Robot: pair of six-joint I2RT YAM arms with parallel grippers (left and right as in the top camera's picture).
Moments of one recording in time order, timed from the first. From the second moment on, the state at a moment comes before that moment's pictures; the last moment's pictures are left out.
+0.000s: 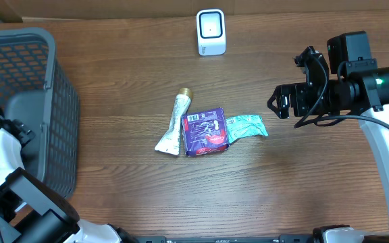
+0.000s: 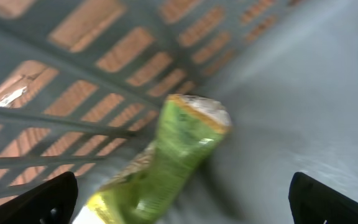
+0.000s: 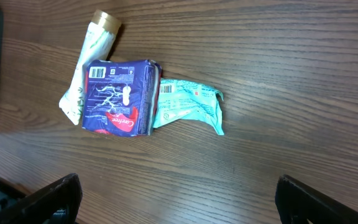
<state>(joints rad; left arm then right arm) 0.77 1.74 1.22 -0.53 -0.40 -0.10 0.13 1.48 1.57 -1.28 -0.35 0.01</state>
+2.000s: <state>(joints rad) 0.62 1.64 1.74 -0.90 -0.03 -0.05 0.13 1.48 1.57 -1.29 -0.35 0.01</state>
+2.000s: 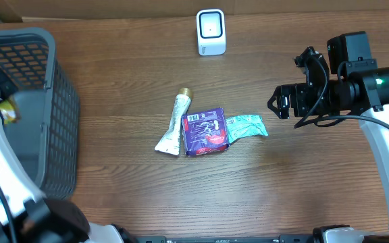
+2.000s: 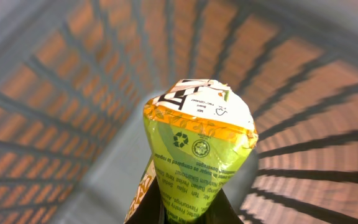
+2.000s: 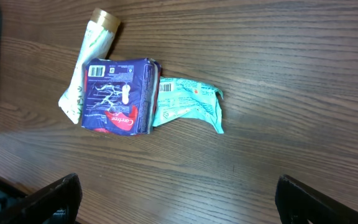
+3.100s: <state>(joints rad) 0.07 1.56 1.25 -0.97 0.00 -0.23 0.13 1.48 1.57 -1.27 -0.35 0.01</state>
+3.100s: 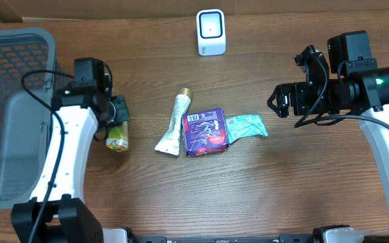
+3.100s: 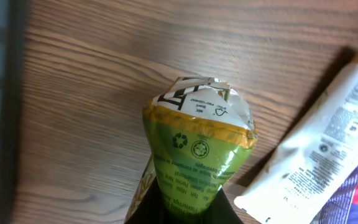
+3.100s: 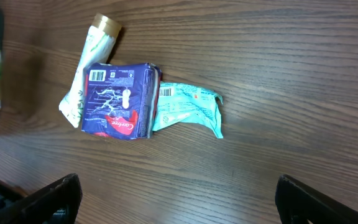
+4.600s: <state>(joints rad) -0.14 1.55 1.69 -1.11 0.06 -0.19 0.13 1.51 1.54 -1.20 -0.36 0.02</state>
